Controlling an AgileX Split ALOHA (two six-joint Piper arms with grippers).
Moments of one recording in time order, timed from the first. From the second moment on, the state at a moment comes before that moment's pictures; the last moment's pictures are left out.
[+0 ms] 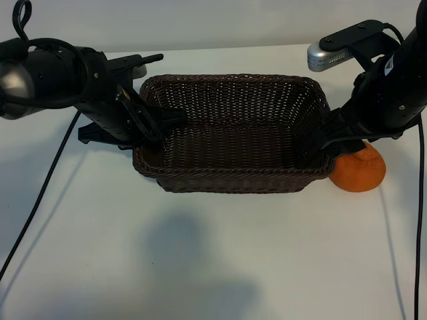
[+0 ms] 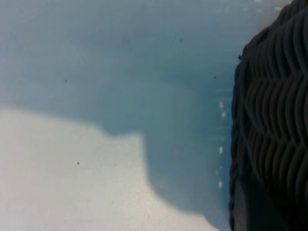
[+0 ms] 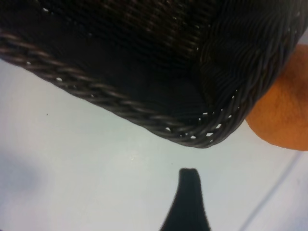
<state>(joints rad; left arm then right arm) -0.38 1.88 -1.16 -0.16 0.53 -0.35 0.29 1.55 -1.19 0.10 1.02 -0.06</state>
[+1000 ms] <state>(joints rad) -0.38 1.87 -1.16 -0.08 0.63 -0.39 0.29 1.55 -1.19 0.10 1.02 -0.06</state>
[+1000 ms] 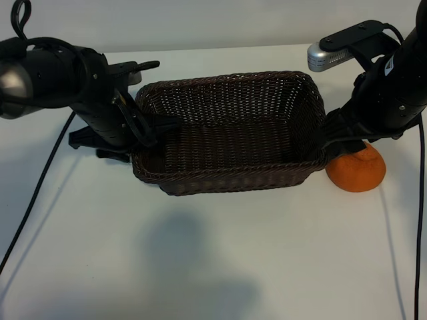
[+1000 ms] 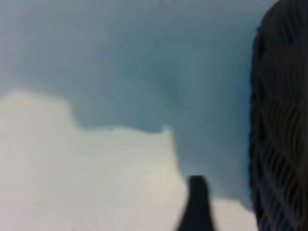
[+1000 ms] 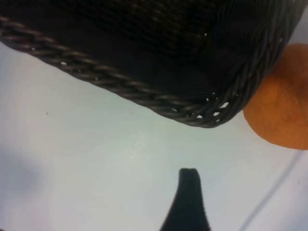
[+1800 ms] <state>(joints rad) -0.37 1.57 -1.33 0.07 0.93 -0.27 0.29 1.55 -1.19 0.12 1.03 -0.06</state>
